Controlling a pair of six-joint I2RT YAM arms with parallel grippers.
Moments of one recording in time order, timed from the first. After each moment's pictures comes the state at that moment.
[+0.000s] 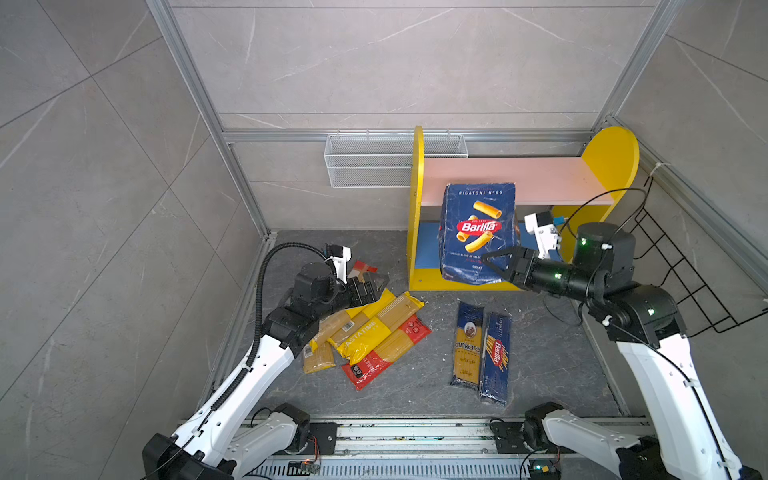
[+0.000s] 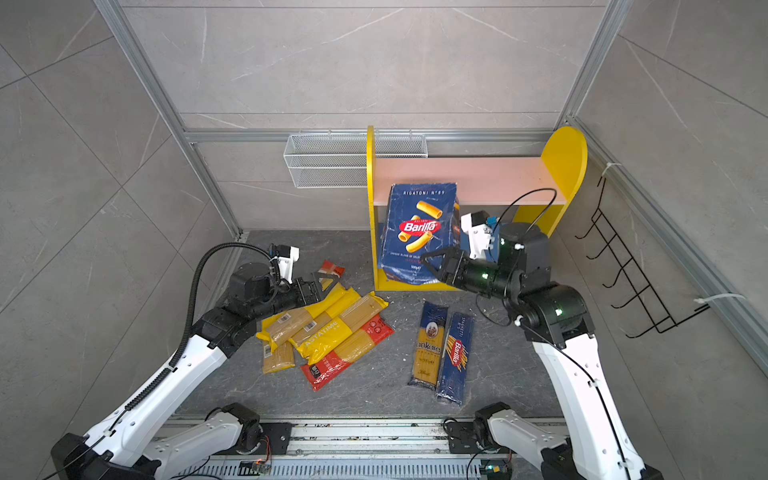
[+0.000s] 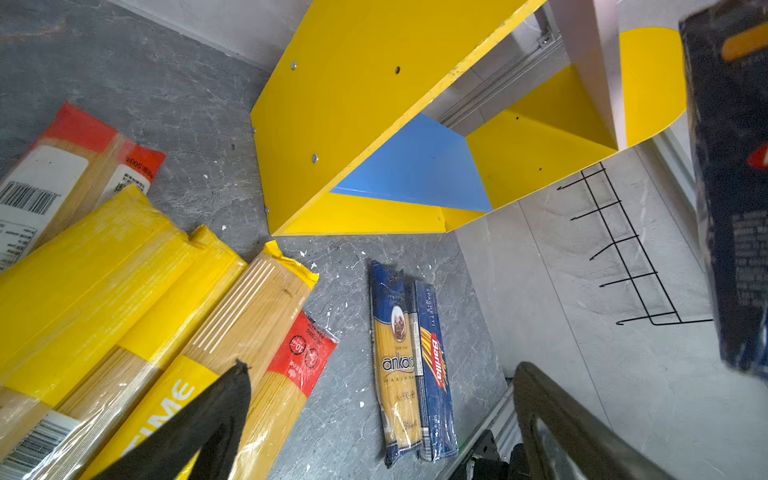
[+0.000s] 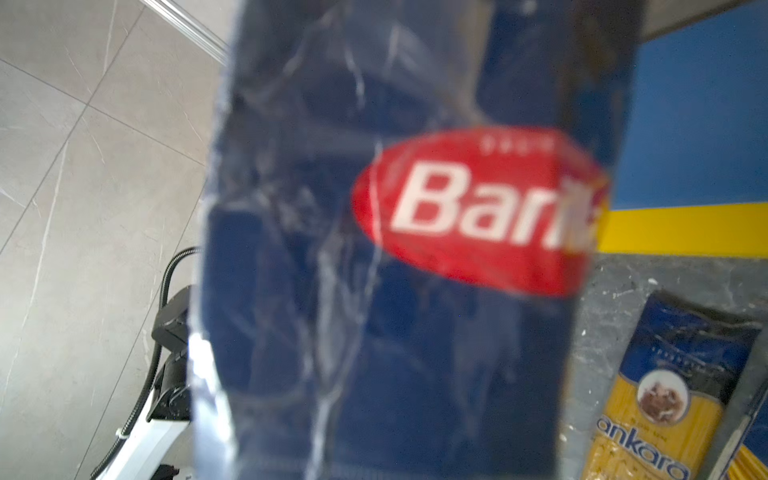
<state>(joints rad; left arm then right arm) -0.48 1.03 0.99 -0.35 0.36 -0.67 0.28 1.14 1.69 -0.95 -0.50 0.63</state>
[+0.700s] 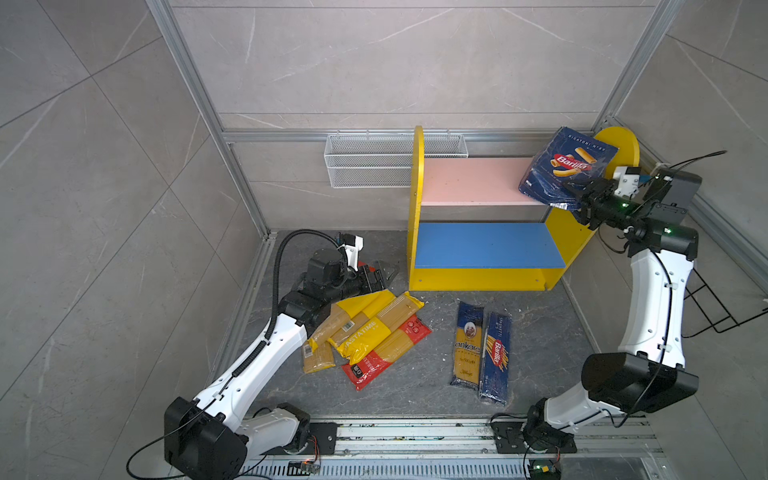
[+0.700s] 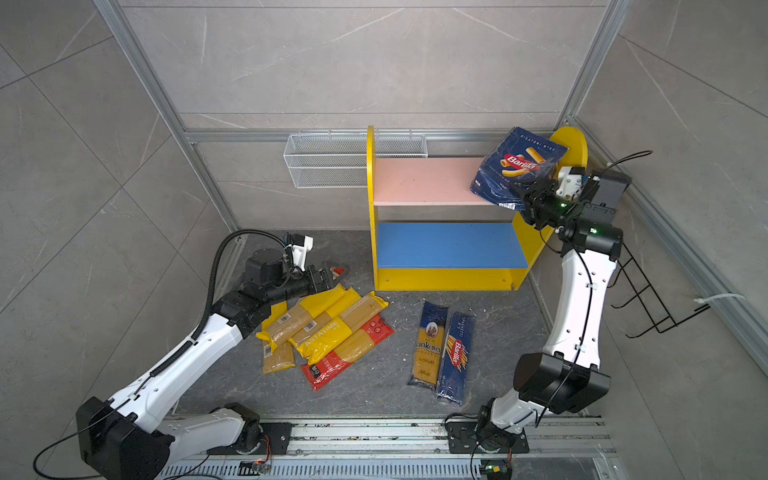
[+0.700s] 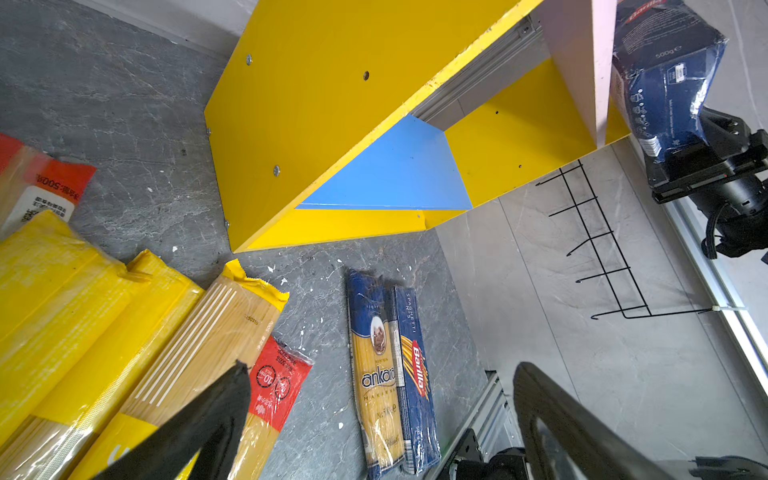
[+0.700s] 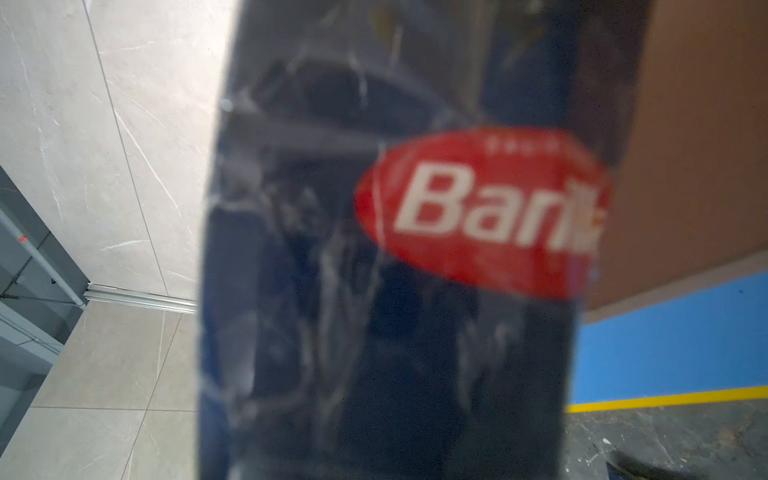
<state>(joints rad) -0.48 1.20 1.06 -0.24 0.45 -0.69 -0.41 1.59 1.99 -0.69 -0.84 0.88</state>
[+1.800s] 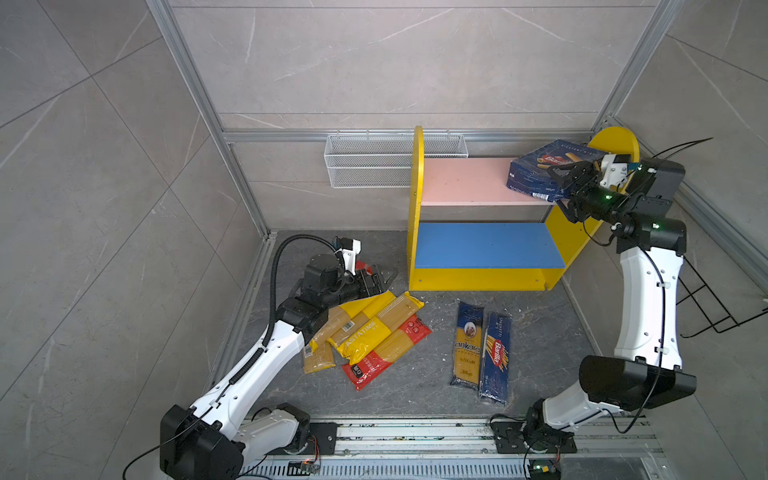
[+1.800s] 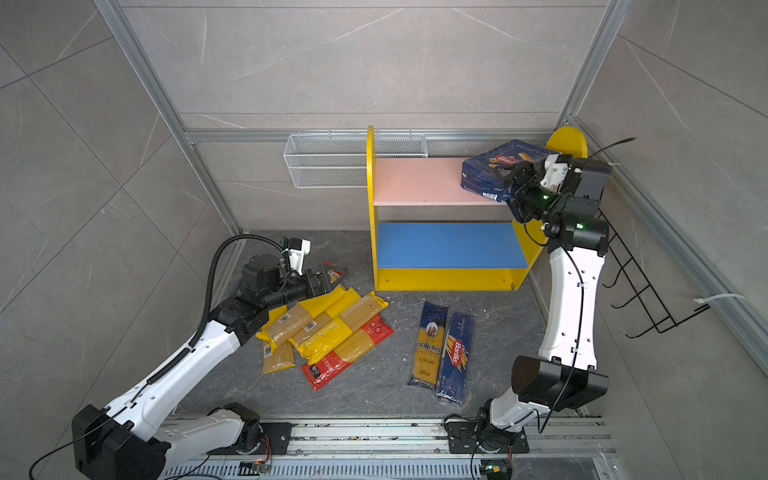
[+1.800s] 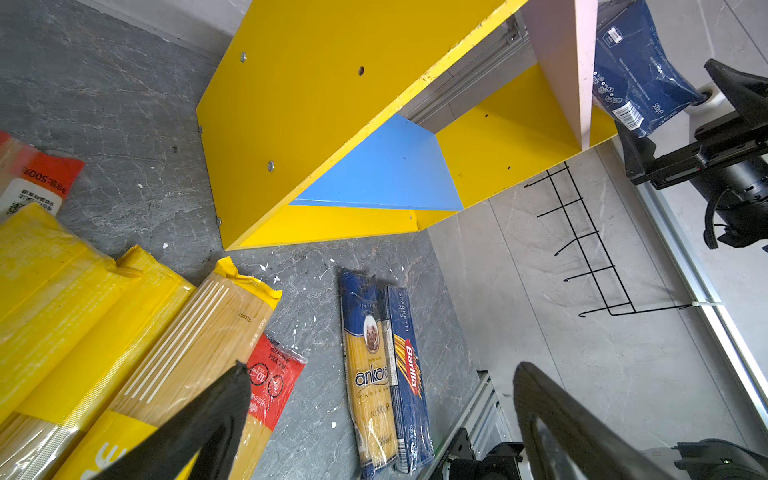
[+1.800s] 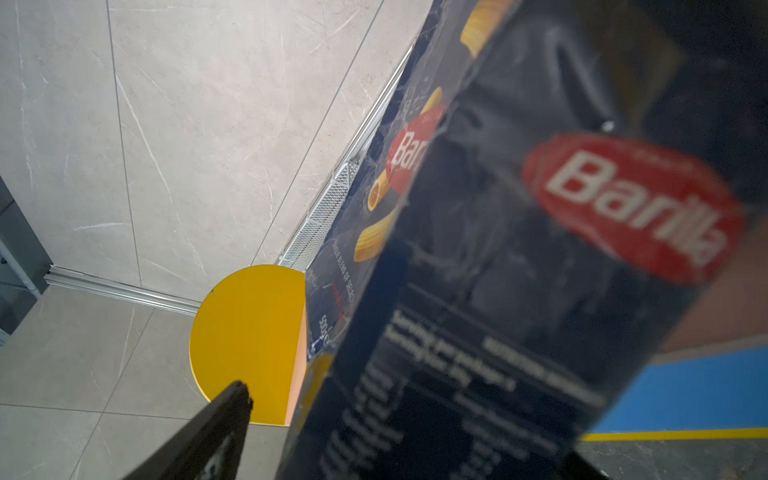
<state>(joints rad) -0.47 1.14 0.99 -0.20 0.45 -0.71 -0.28 1.59 2.06 -0.74 -0.67 0.82</state>
